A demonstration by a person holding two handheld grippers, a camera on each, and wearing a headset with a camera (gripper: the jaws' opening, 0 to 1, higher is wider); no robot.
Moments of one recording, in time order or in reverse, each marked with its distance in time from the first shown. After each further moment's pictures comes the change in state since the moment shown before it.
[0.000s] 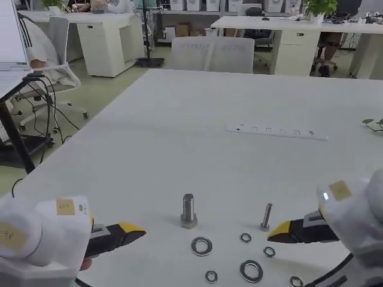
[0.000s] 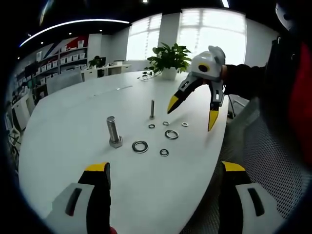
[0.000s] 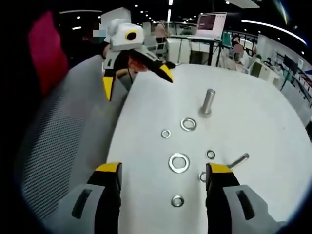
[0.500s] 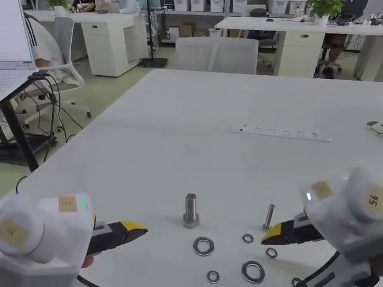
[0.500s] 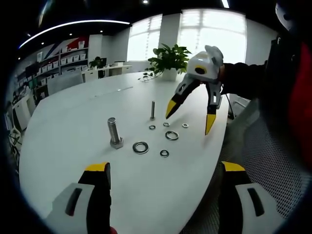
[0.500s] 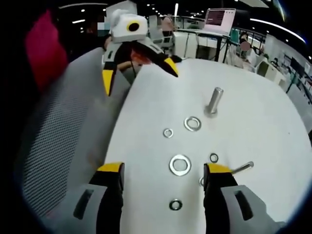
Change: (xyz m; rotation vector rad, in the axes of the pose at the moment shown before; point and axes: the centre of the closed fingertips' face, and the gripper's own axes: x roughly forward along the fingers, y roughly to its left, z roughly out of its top) left arm -0.001 0.001 0.003 0.001 -0.008 0.007; right arm 0.010 -0.002 -0.001 -0.036 0.069 0.038
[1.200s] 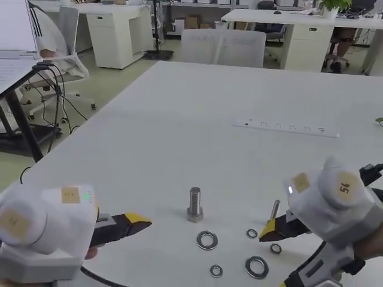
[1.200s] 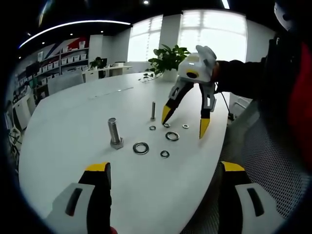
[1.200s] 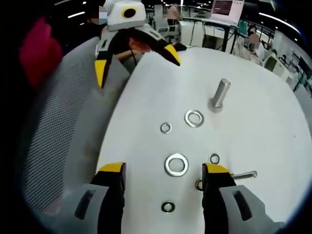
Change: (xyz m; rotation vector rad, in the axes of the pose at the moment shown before) left arm 0.001 0.000 0.001 -0.006 -0.008 0.001; right arm 0.014 -0.008 -0.006 -0.029 0.115 0.052
